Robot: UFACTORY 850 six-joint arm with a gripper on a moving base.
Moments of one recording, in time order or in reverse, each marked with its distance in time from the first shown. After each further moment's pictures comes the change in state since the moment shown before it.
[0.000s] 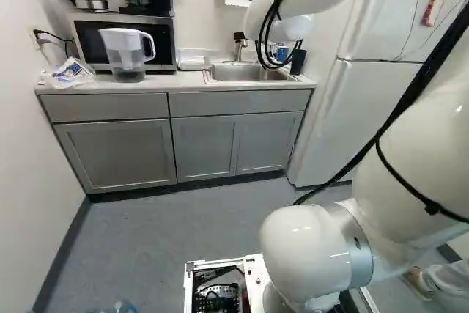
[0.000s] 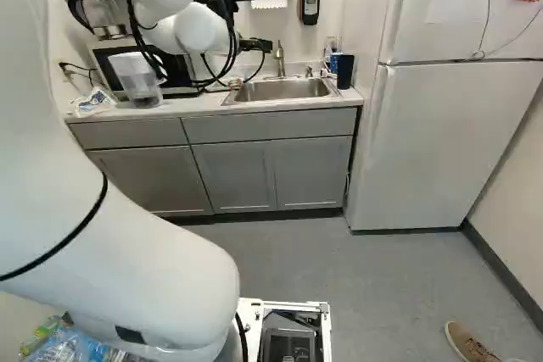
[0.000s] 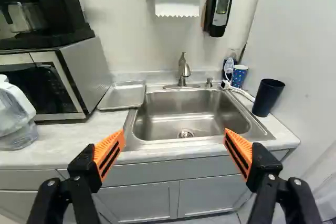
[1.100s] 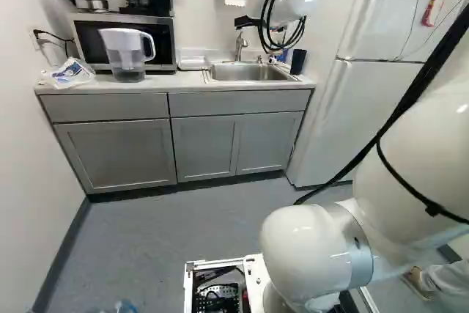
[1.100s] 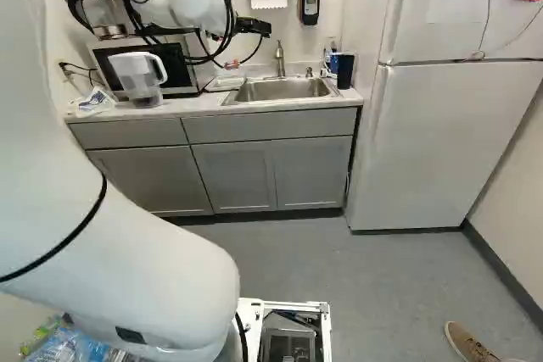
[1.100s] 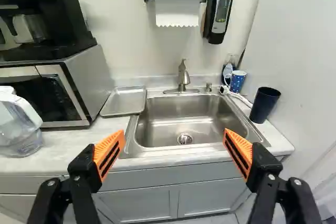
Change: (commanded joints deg) arm 0.0 0.1 -6.4 0.0 -7.4 0.0
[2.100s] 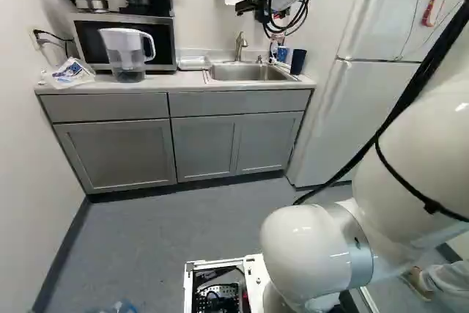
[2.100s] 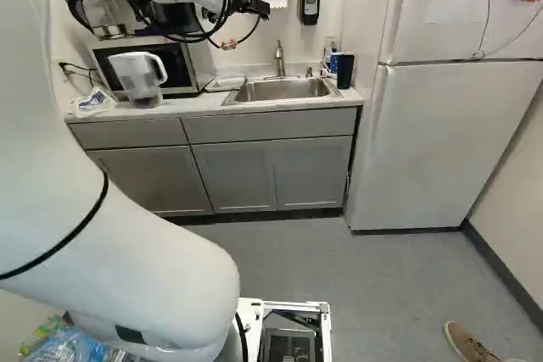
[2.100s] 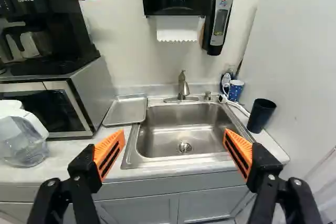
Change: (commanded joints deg) arm 0.0 -0.4 -6.3 0.0 -4.2 0.0
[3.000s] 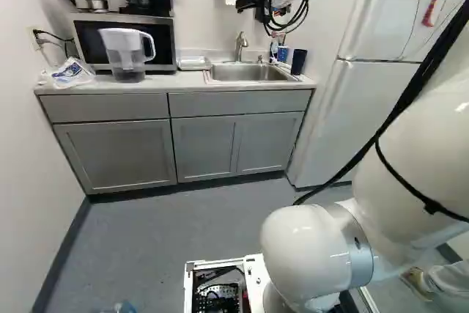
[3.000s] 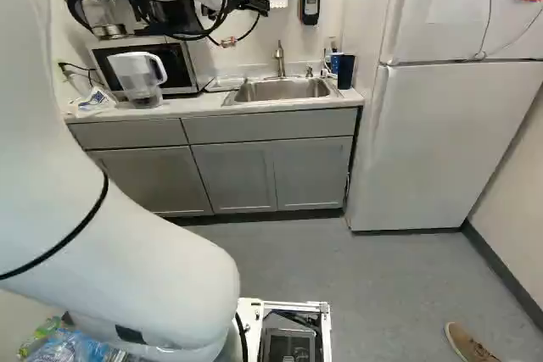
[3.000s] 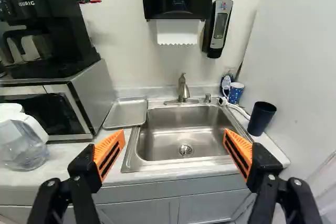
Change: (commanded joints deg) arm 0.0 0.0 -0.1 0.0 0.0 0.0
